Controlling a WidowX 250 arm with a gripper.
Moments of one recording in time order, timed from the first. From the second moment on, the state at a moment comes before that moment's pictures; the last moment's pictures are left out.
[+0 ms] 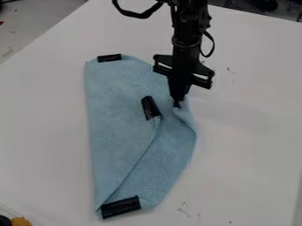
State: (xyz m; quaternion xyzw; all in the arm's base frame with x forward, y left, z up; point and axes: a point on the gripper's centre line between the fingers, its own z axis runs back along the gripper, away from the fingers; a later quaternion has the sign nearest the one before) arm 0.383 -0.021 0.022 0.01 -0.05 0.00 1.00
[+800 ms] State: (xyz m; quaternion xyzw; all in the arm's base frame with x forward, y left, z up) arm 0.382 -0.109 0.029 0.01 -0.06 0.03 1.00
